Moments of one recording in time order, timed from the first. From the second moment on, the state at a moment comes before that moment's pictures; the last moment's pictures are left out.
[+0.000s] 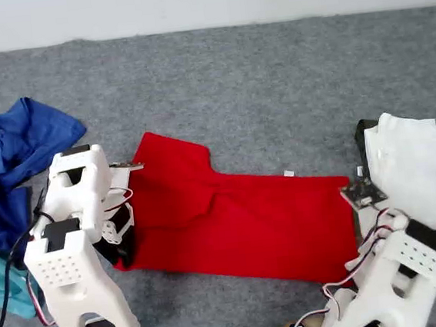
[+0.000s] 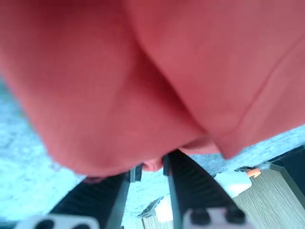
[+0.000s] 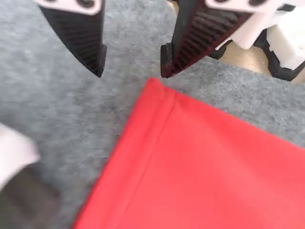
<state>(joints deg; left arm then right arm) -12.1 31.0 10.6 97.3 -24.5 35.8 -44.3 64.6 78.6 54.9</state>
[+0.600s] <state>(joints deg) -18.5 31.5 3.8 98.9 -30.8 35.8 -44.2 60.7 78.2 47.9</state>
